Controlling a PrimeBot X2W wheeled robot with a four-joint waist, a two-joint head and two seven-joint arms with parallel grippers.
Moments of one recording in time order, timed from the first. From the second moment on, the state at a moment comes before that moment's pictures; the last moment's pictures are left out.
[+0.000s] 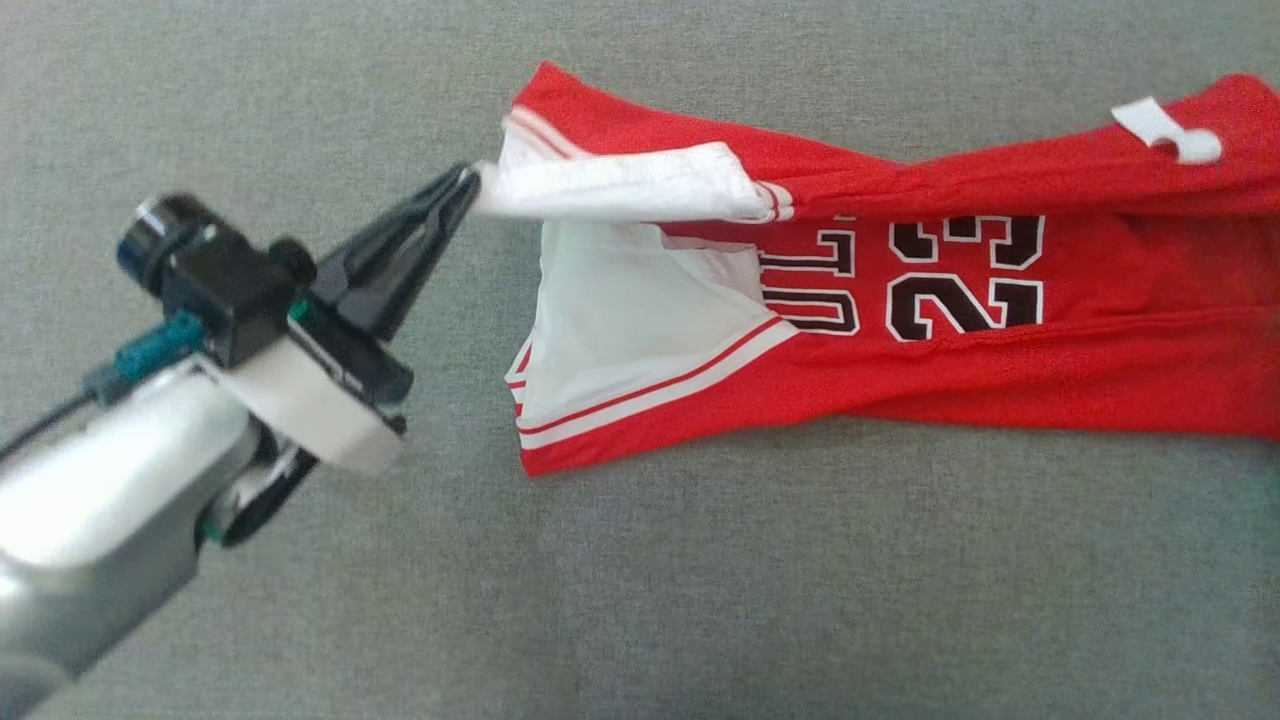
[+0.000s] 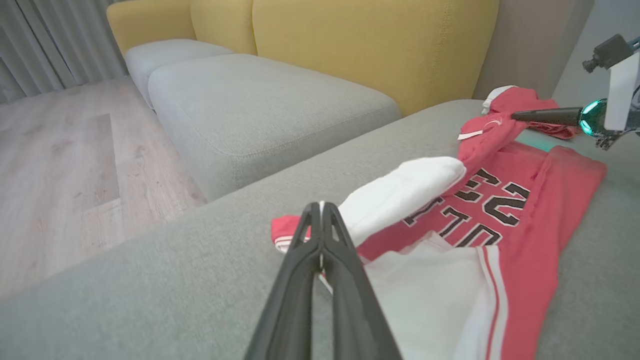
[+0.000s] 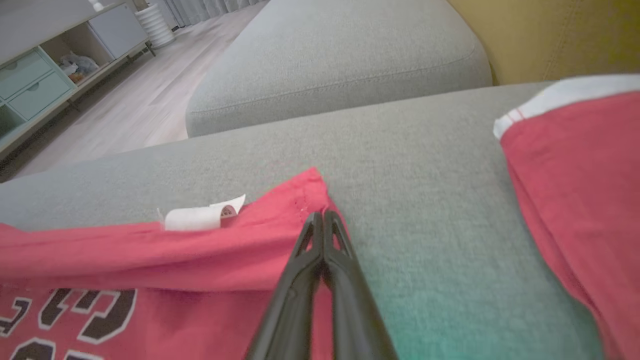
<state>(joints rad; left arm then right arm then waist) -0.97 0.76 -1.25 0.06 -0.89 0.05 -0.25 -0.49 -0.74 0.40 0.47 0.97 0.13 -0.11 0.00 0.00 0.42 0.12</state>
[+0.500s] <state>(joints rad) -0.66 0.68 -1.09 0.01 -0.77 0.08 -0.25 -0.19 -0.66 0.16 0.31 0.89 0.13 -0.07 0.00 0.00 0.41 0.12</state>
